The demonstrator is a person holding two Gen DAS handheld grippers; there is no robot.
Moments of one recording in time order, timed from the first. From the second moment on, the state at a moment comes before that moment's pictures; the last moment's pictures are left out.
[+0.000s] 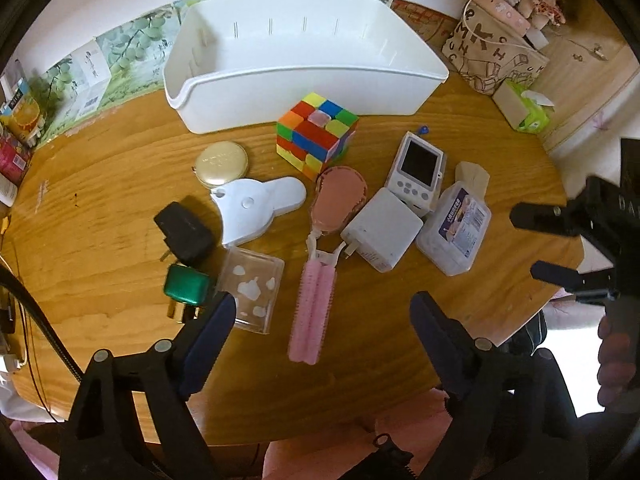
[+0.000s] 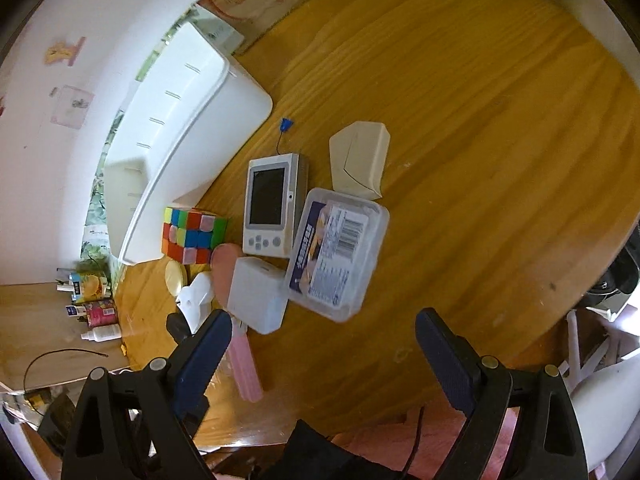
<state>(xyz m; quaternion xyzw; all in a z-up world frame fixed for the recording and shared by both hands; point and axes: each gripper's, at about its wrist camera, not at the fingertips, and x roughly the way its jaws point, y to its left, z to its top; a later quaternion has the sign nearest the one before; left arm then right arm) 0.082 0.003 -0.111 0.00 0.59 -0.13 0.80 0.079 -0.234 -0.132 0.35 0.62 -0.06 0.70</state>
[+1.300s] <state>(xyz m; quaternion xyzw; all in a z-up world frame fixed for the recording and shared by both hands) 0.106 -0.009 -0.194 -0.05 0.70 -0.01 0.71 0.170 -0.236 -0.211 0.28 0.76 -0.02 0.58</state>
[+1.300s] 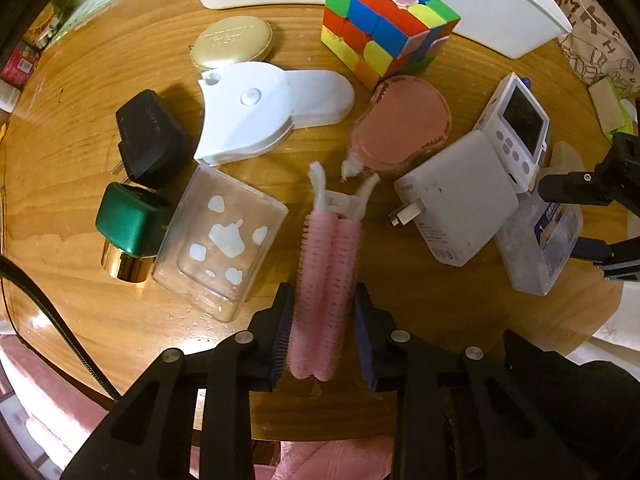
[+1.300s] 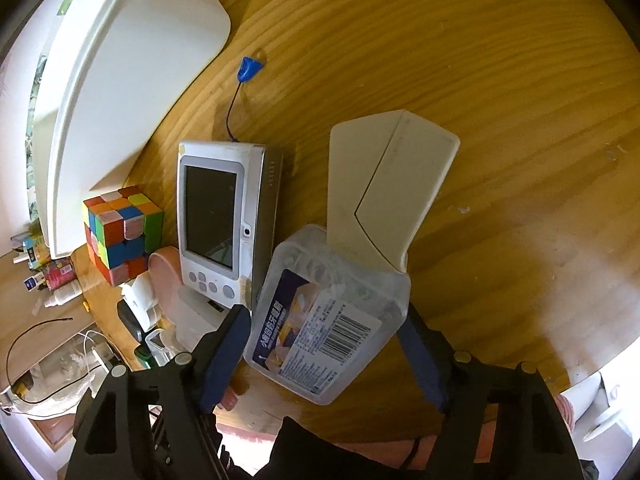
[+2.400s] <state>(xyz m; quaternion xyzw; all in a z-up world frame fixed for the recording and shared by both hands) 0.096 0.011 -0.182 -0.07 0.71 -0.07 0.70 0.123 -0.228 -0.190 0.31 0.73 -0.05 0.61</state>
